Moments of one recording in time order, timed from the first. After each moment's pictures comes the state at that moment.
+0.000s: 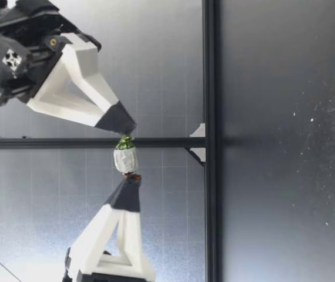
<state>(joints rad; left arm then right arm) 0.06 -0.21 0.96 -0.08 -0.56 0.35 -0.15 -0.12 0.44 0.20 0.56 0.16</state>
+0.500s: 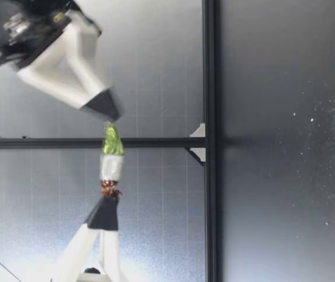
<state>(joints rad) 0.06 -0.28 1.00 -0.08 -0.56 0.31 -0.15 -0.22 0.60 0.20 0.32 0.11</state>
